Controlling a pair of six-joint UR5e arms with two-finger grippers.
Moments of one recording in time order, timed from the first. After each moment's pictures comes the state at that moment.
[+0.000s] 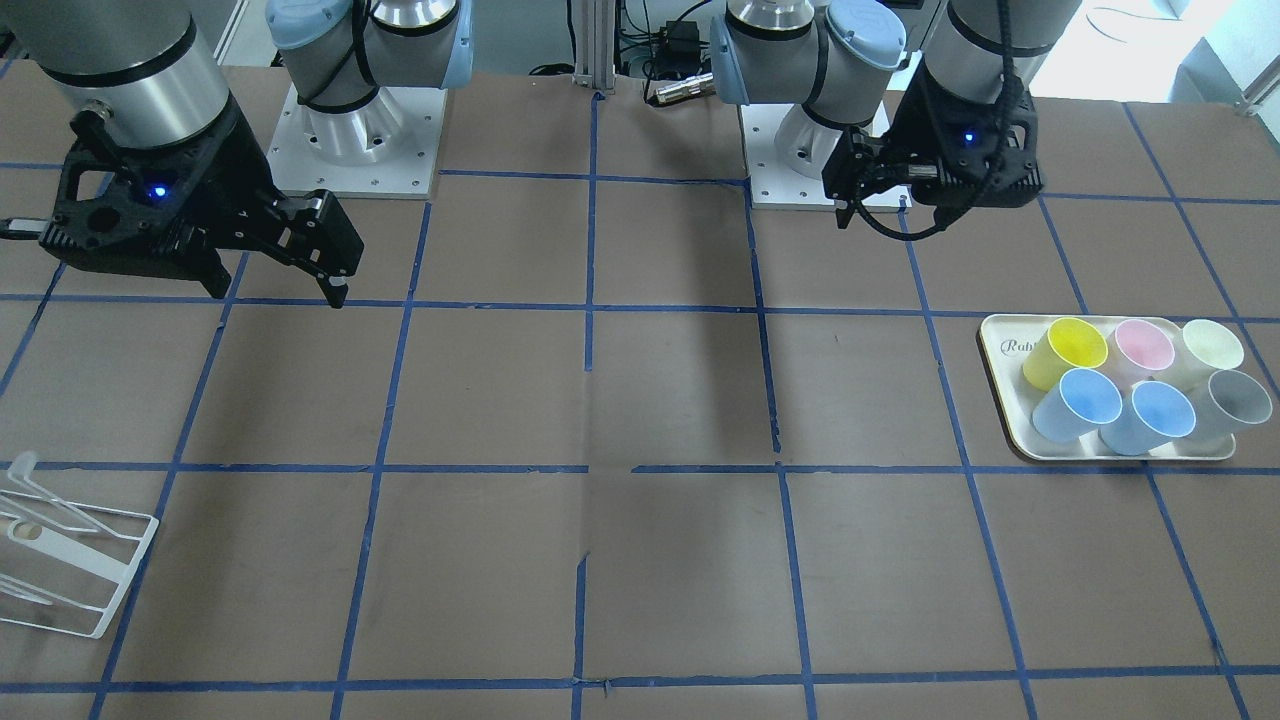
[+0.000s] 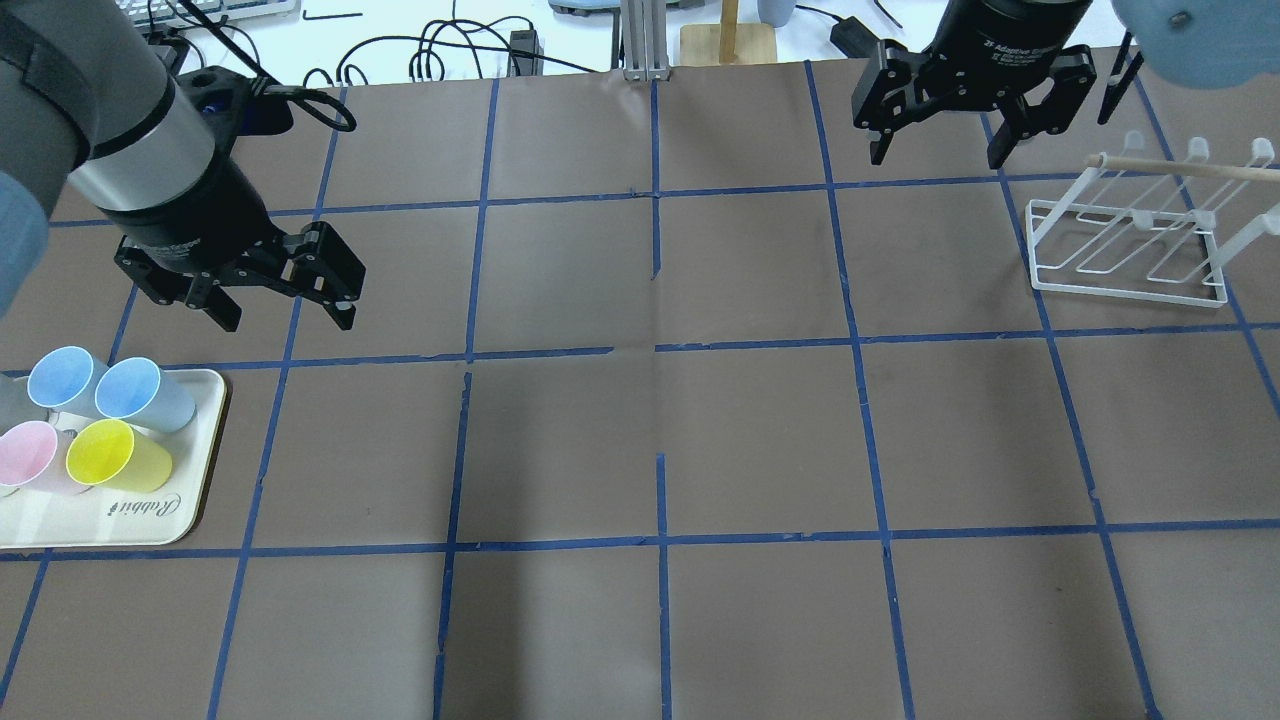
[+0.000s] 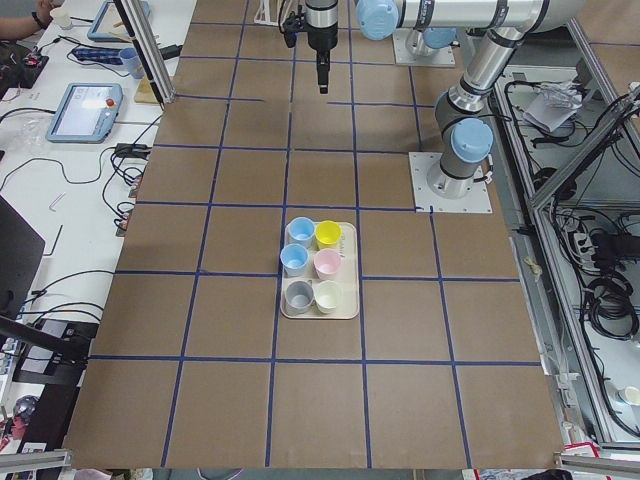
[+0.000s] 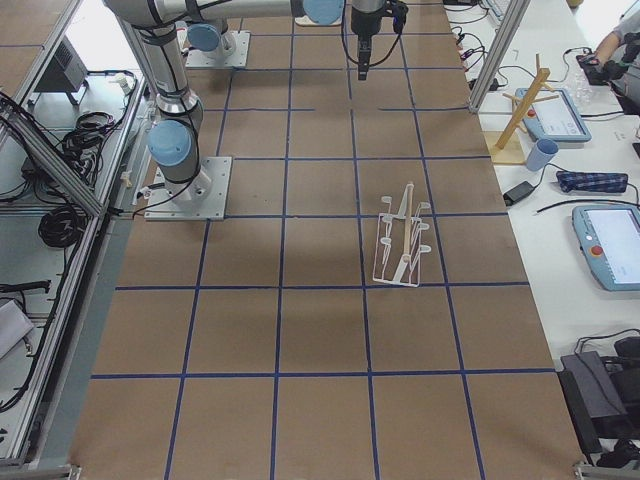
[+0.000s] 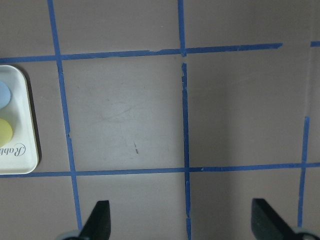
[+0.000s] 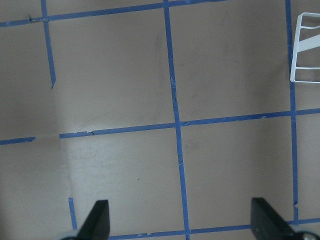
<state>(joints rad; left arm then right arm) -1.46 -1.47 -1.69 -1.62 1.60 0.12 1.58 -1.47 1.43 -1.57 -1.55 0.10</state>
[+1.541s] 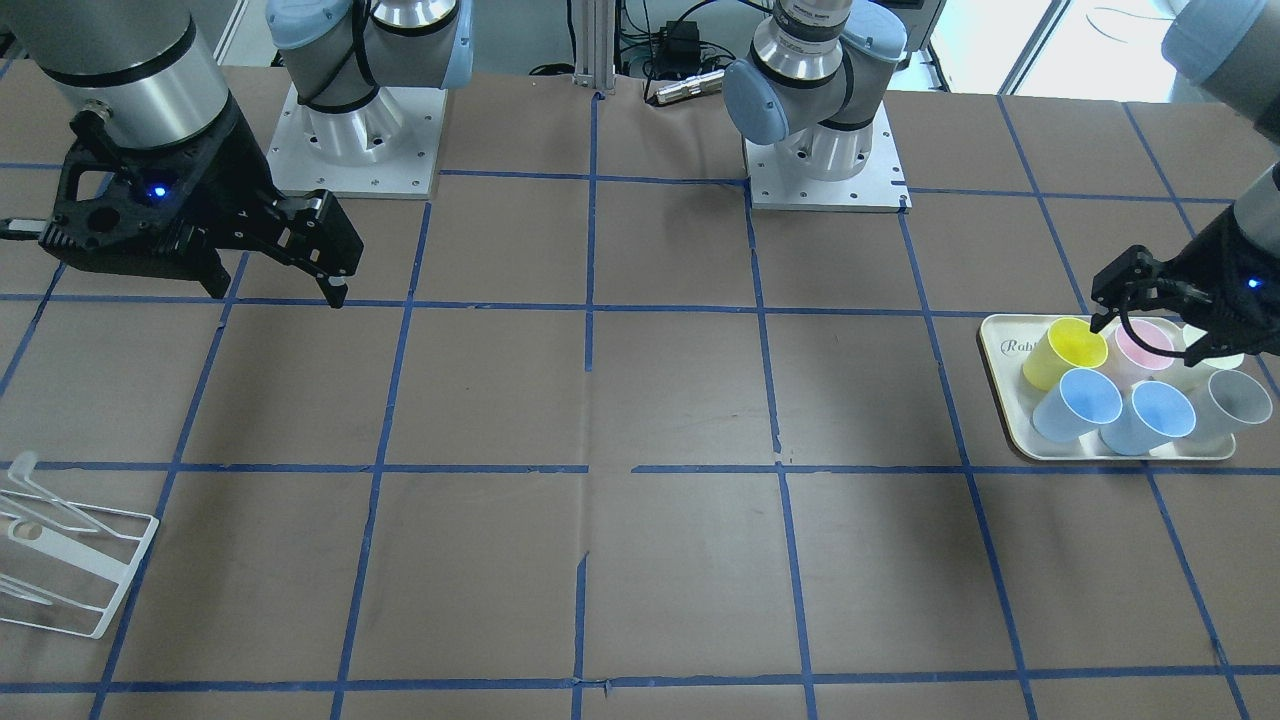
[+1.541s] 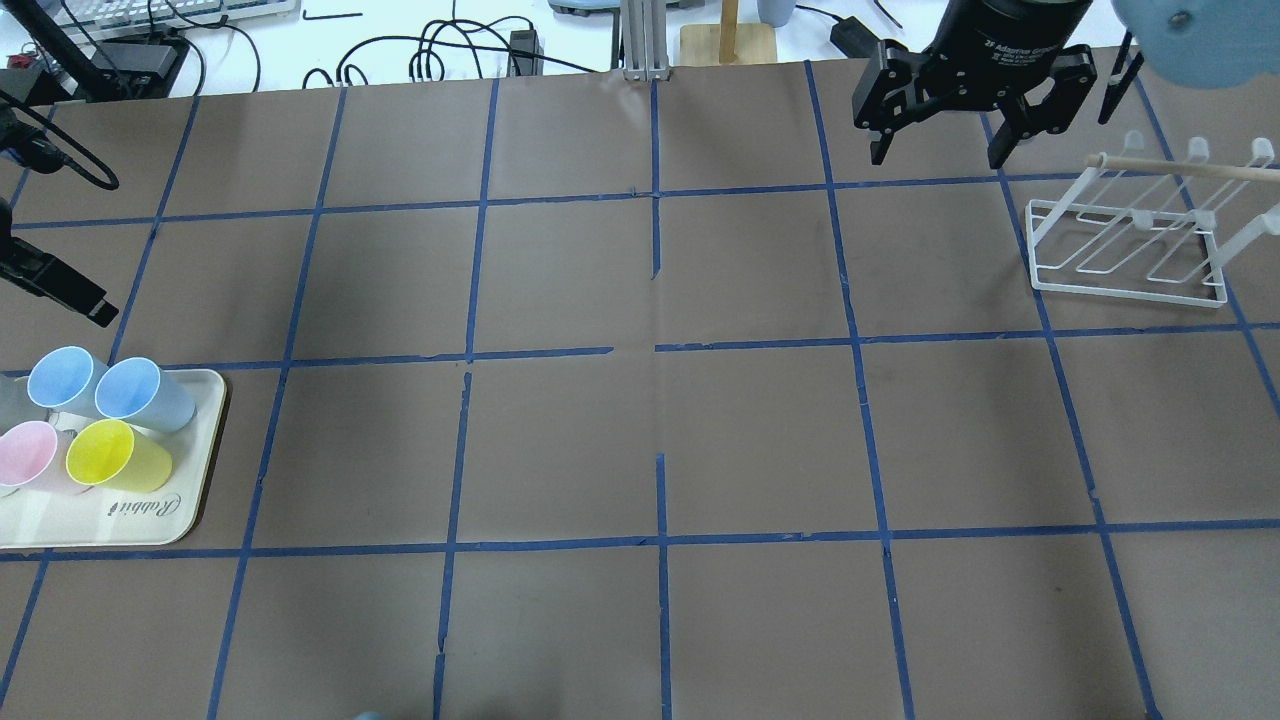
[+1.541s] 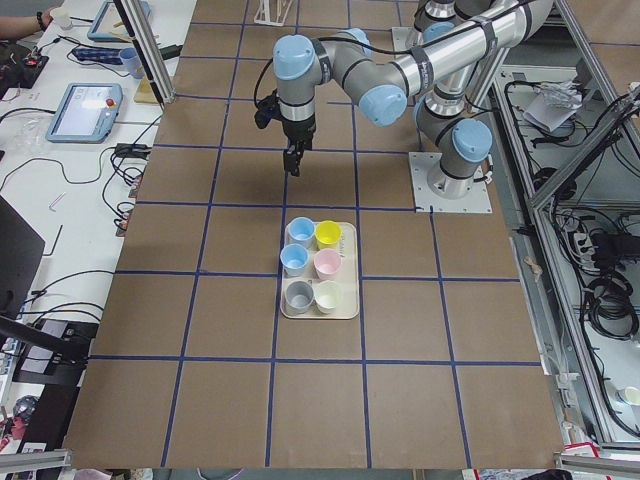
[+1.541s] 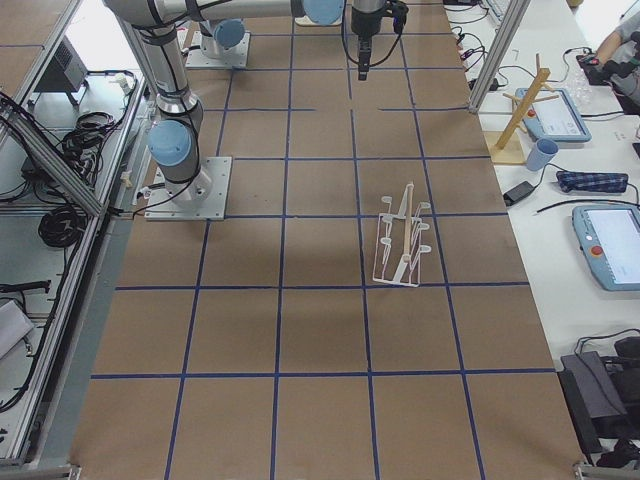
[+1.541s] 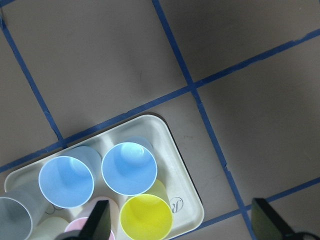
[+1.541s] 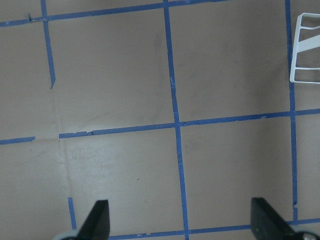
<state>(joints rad) -1.00 -1.68 -1.73 -1.26 1.60 1.04 1.58 -1.47 1.43 -1.57 -1.55 0.10</state>
